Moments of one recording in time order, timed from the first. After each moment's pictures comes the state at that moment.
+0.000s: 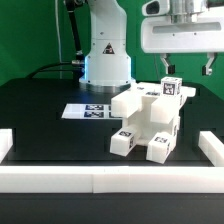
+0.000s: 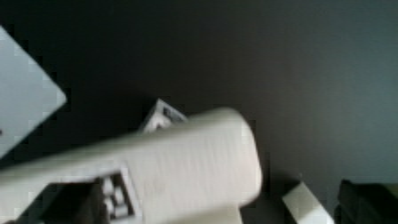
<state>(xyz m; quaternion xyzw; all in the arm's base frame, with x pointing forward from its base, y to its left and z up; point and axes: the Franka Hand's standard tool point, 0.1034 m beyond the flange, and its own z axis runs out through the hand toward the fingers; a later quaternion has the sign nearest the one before) 0.391 0.154 0.106 -0.94 0.32 0.00 0.05</state>
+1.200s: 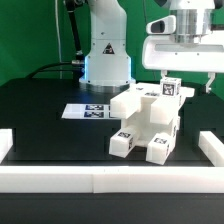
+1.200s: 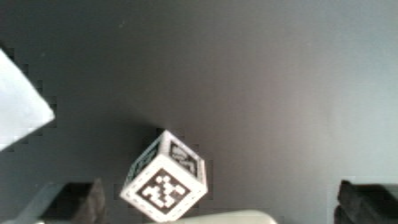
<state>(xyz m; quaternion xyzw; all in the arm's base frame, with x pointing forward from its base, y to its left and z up) 0.392 0.148 0.074 -0.97 0.26 -0.01 0.03</state>
